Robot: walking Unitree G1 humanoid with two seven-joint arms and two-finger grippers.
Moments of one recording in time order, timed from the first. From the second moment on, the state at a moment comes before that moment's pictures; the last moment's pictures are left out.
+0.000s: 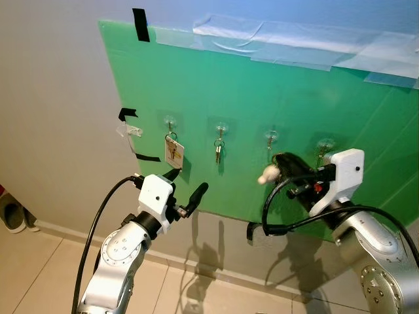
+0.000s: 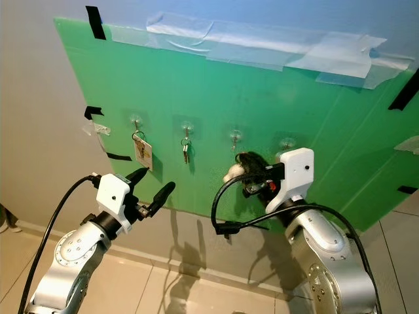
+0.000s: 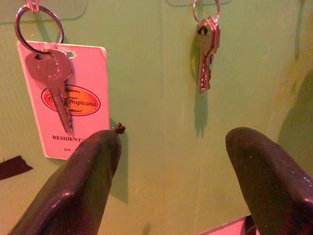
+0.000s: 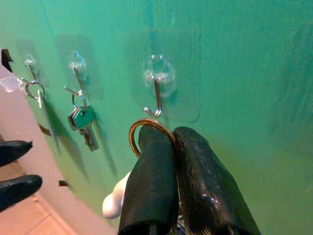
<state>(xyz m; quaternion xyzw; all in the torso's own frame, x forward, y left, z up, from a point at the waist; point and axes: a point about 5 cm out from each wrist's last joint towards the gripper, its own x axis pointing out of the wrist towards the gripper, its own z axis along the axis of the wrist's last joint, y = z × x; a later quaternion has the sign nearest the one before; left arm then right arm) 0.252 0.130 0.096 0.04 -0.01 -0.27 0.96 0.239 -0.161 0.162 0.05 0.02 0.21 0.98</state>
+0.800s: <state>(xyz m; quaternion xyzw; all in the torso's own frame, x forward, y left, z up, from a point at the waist) 0.252 0.129 0.095 0.04 -0.01 -0.27 0.96 0.246 -0.143 0.176 0.10 0.03 0.24 0.97</state>
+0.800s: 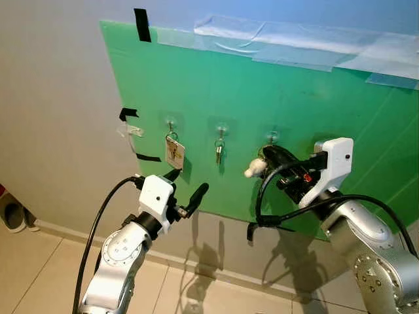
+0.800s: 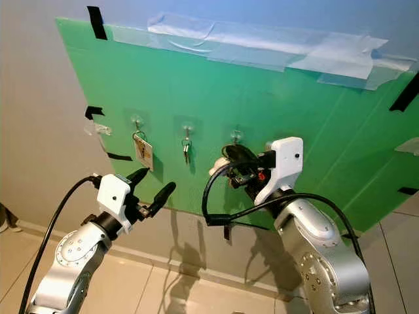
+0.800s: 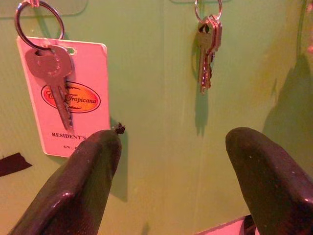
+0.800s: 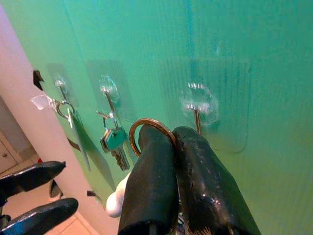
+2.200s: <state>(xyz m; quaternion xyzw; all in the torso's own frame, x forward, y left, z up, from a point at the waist) 0.250 0.129 0.090 0.03 0.01 -0.27 0.96 0.254 -0.153 0.168 0.25 0.11 0.19 0.94</state>
